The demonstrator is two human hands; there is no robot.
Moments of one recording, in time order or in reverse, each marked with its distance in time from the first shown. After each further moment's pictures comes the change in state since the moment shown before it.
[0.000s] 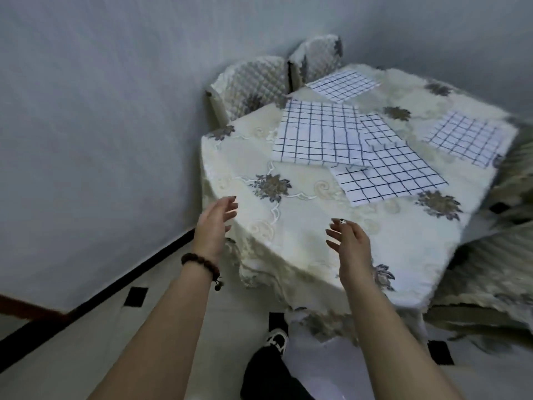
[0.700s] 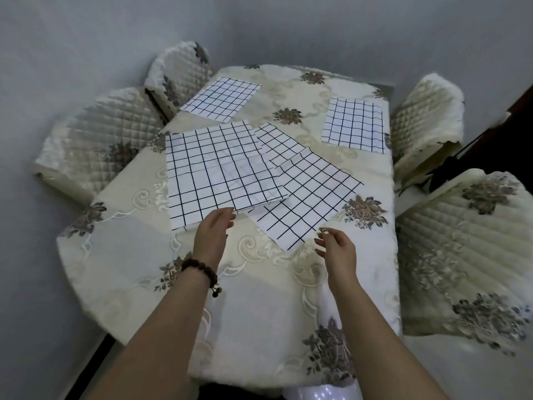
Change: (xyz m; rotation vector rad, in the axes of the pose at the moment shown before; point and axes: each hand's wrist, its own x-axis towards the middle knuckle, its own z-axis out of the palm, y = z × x) left_hand 0.181 0.014 0.229 0.242 -0.454 -0.060; right_hand 0.175 -0.039 -0.041 0.071 0.447 0.049
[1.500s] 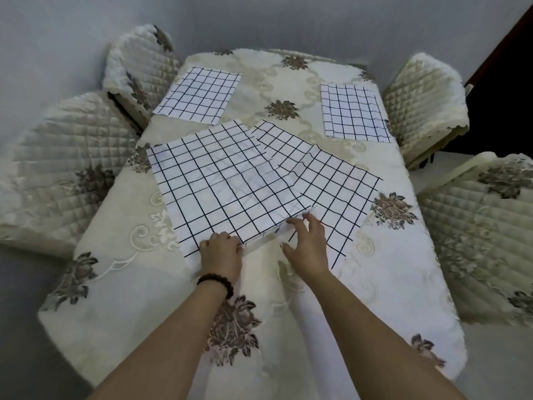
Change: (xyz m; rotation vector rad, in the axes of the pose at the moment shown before) left_hand 0.156 -0.054 -0.059 1.266 -0.191 0.504; right_hand 0.020 0.025 0.168 -0.956 -0.054 -0.406
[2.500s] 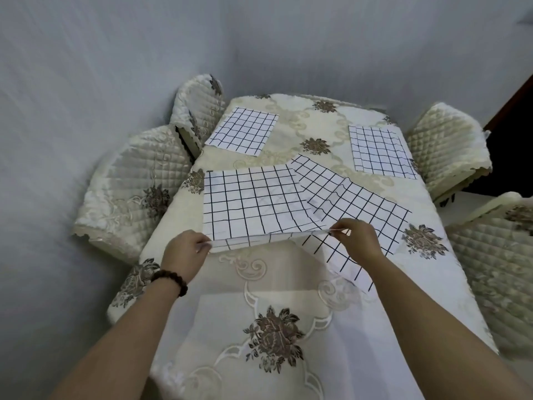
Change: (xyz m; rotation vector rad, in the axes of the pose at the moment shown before) left_hand -0.008 -0.149 -0.116 -0.273 0.160 -0.024; right_hand 0.028 -0.048 -0.061 0.053 0.003 -0.036
